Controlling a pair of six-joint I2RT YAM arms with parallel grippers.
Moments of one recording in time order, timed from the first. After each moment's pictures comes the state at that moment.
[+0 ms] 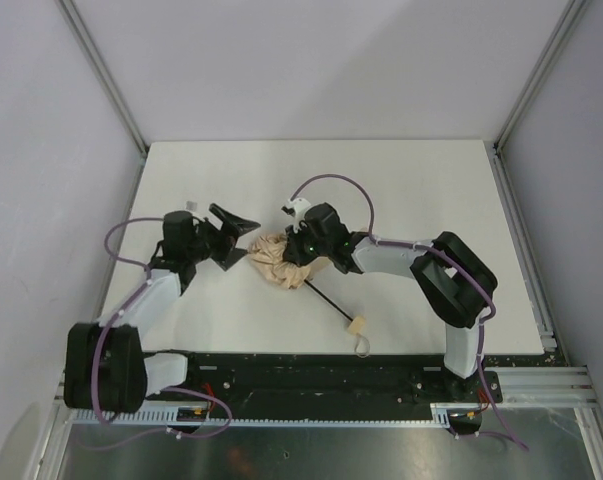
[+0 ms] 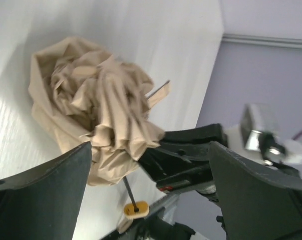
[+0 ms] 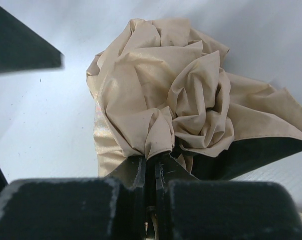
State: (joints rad) left arm -0.07 1.17 0.60 0.06 0.48 -1.10; right arm 0.81 1.90 1.16 0.17 -0.23 0.26
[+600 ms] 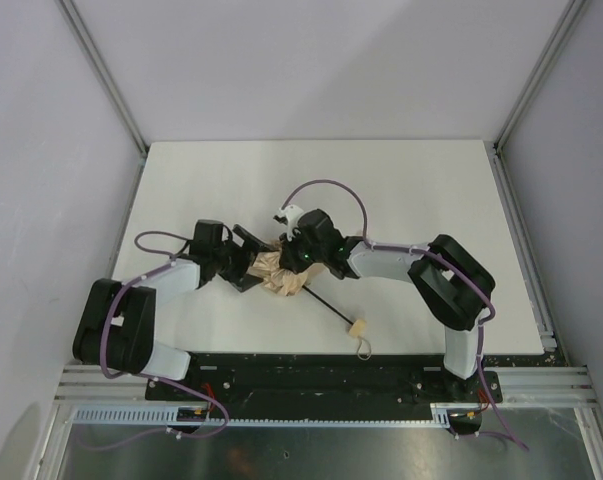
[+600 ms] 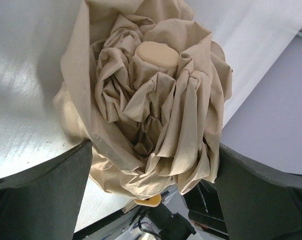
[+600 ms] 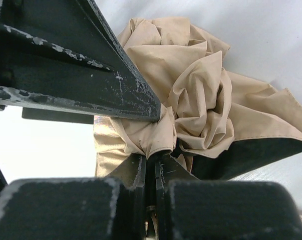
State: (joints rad) left arm -0.21 1.43 0.60 -0.04 0.42 -1.22; right arm 0.85 1.90 1.16 0.15 -0.22 0.22
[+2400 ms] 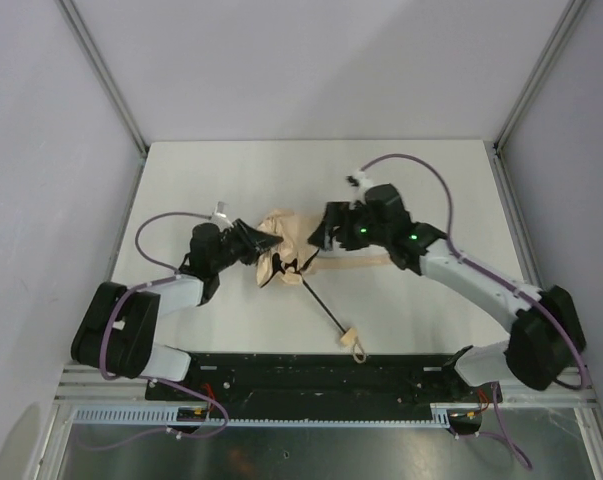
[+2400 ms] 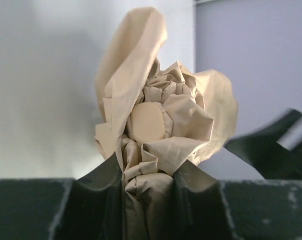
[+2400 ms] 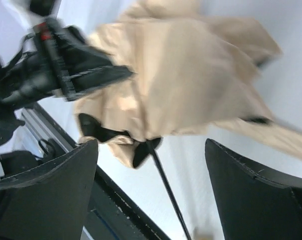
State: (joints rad) left arm -0.27 1.43 0.45 0.58 0.44 -1.11; right arm 0.70 1.44 1.10 -0.19 -0.23 0.52
